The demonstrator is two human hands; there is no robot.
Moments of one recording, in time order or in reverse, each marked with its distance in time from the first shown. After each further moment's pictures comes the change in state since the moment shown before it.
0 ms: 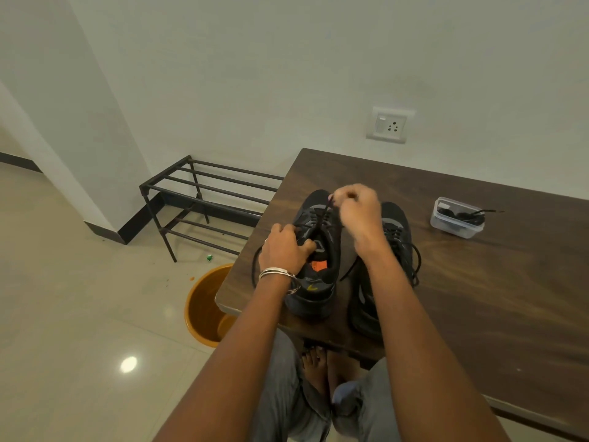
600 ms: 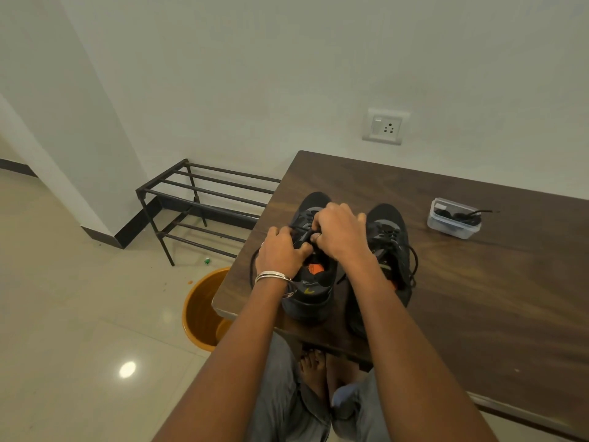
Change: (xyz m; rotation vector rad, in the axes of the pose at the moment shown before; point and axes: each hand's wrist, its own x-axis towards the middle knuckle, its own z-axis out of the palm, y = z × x) left_hand 0.003 -0.003 0.004 0.005 0.012 0.009; right_hand -0.005 0.013 0.014 -1.068 -0.215 -0.350
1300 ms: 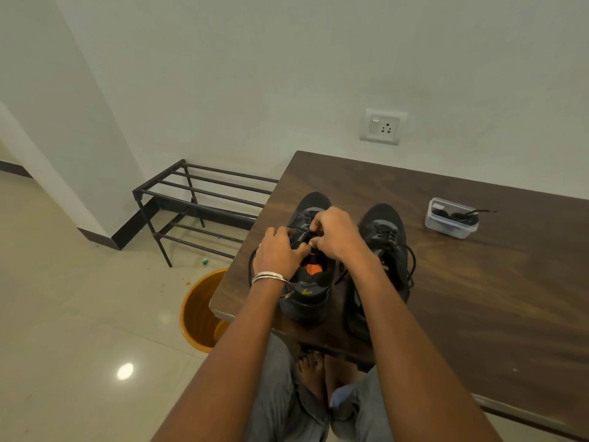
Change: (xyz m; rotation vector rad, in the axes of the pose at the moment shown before) left_hand 0.003 -0.002 0.003 -0.009 0.015 0.012; right_hand 0.007 0.010 0.005 0.228 -0.147 0.064
